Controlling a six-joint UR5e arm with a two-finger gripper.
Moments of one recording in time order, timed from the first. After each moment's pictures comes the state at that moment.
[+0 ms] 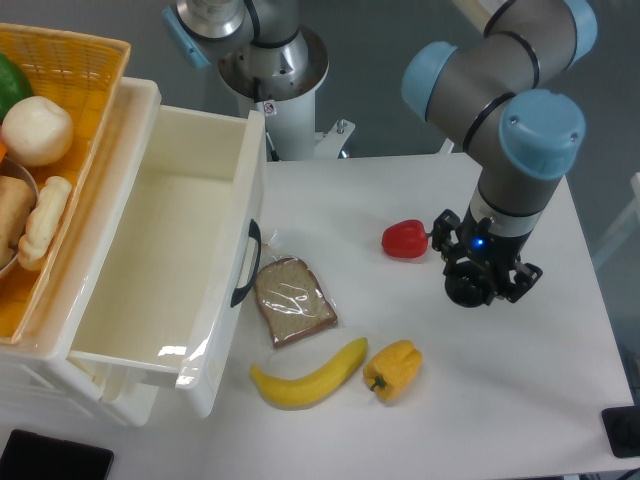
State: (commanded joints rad) arm 2.67 -1.98 -1.33 -1.33 1.51 1.40
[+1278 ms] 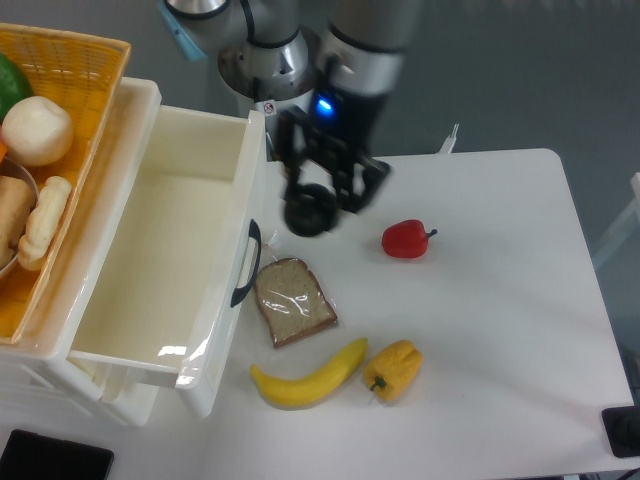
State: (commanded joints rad) arm 2.43 -1.57 -1.52 -1.39 1.13 1.17
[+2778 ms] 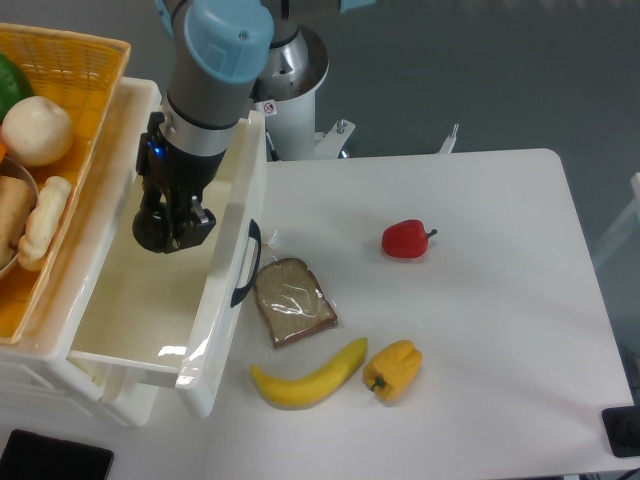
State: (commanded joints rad) arm 2.25 -1.69 -1.59 -1.37 1.13 1.27
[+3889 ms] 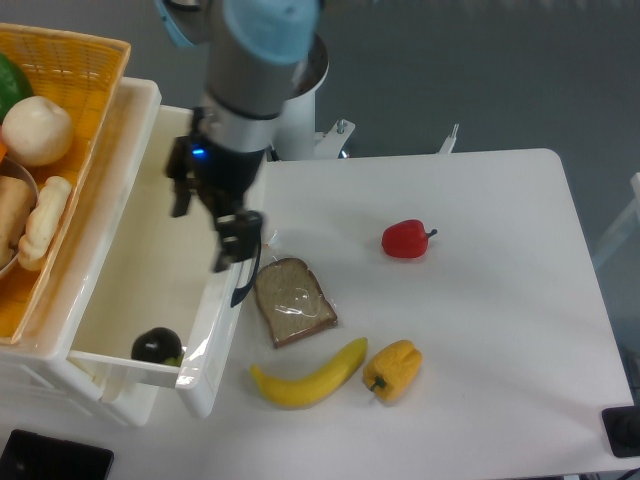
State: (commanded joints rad) arm 2.50 -1.69 -1.49 -1.28 1.13 1.14
